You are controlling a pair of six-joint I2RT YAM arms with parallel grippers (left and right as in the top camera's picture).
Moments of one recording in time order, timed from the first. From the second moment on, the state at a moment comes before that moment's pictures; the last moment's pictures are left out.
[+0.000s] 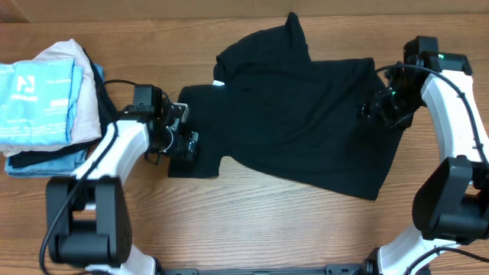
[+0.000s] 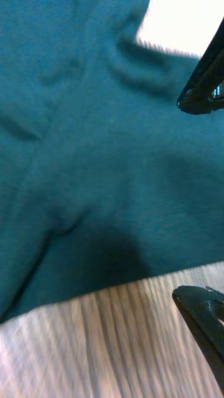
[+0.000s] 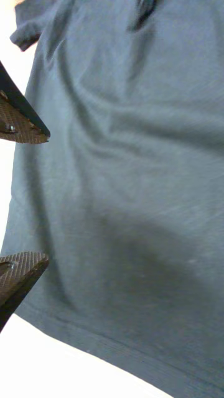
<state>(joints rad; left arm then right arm) -0.03 1.75 1.05 -0.68 0.25 0.14 -0.15 1.87 1.59 -1.26 -0.24 0.22</state>
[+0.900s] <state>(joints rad) -0.03 1.85 1.08 -0.62 0.16 0.16 -0.22 1.87 1.11 -1.01 -0.02 0.44</state>
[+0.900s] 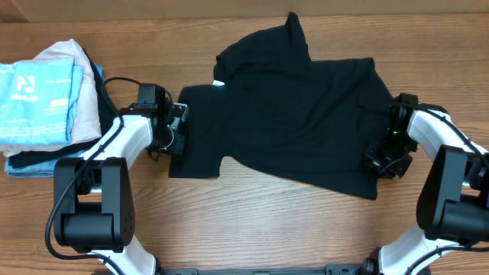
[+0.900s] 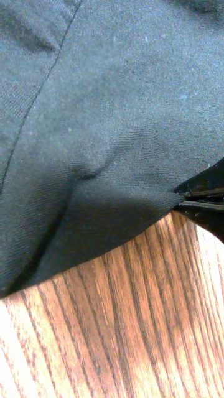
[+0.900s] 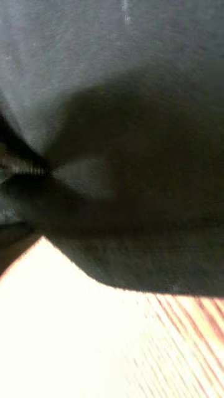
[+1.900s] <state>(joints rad) -0.03 1.86 1.09 -0.88 0.32 0.02 -0.37 1.86 1.14 -0.94 0.01 0.38</state>
